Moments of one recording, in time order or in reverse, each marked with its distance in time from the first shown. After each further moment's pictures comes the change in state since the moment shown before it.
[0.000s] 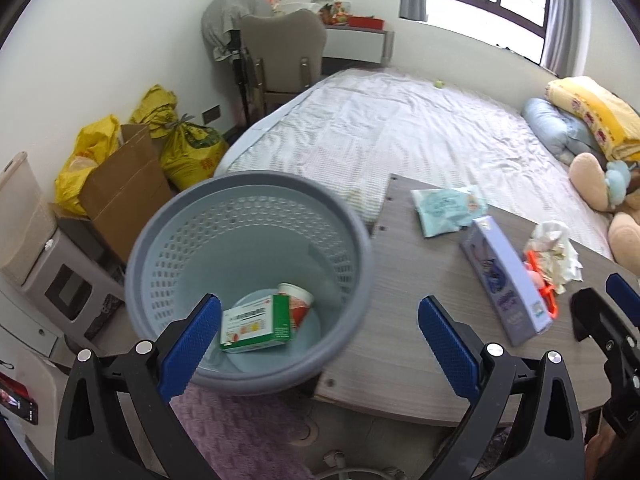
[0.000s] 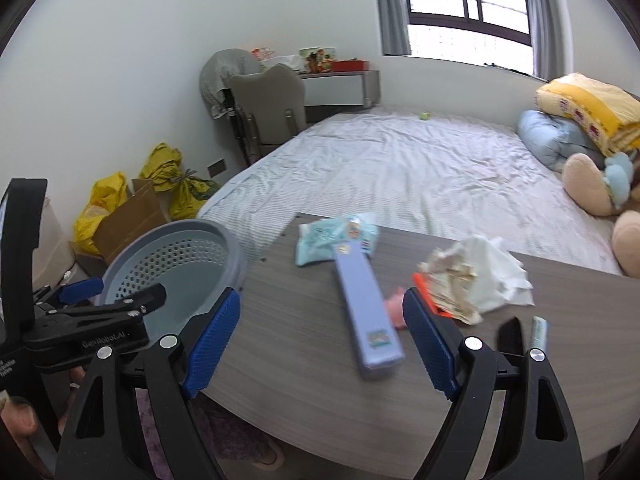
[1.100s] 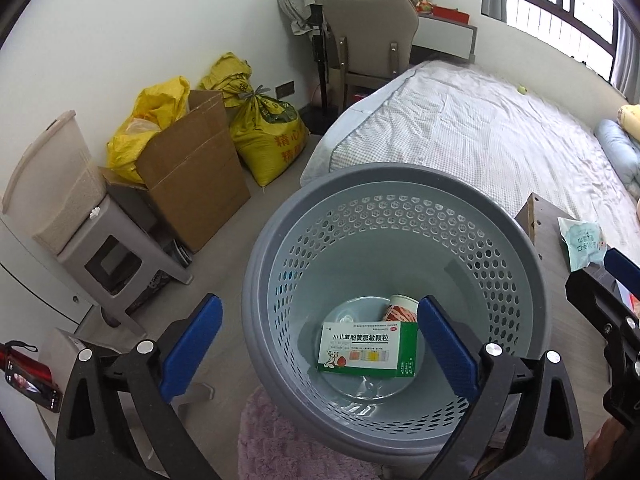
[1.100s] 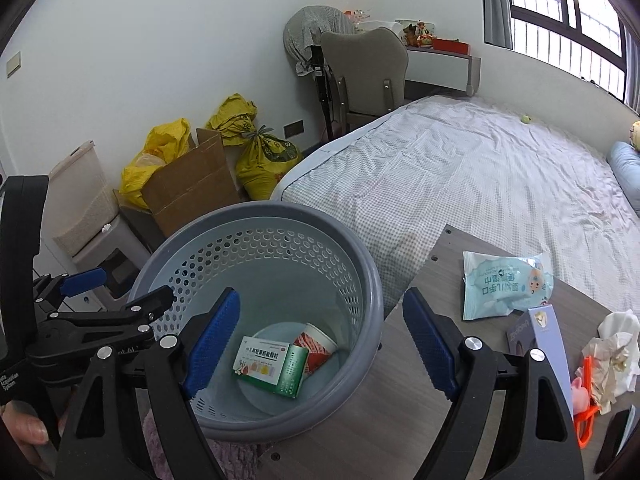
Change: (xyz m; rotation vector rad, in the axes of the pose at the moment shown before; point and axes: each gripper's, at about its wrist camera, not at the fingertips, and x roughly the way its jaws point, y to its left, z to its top) left arm 0.055 0.137 0.015 -0.140 0.064 0.203; right arm 0.125 0.139 0.040 -0.197 0.121 0.233
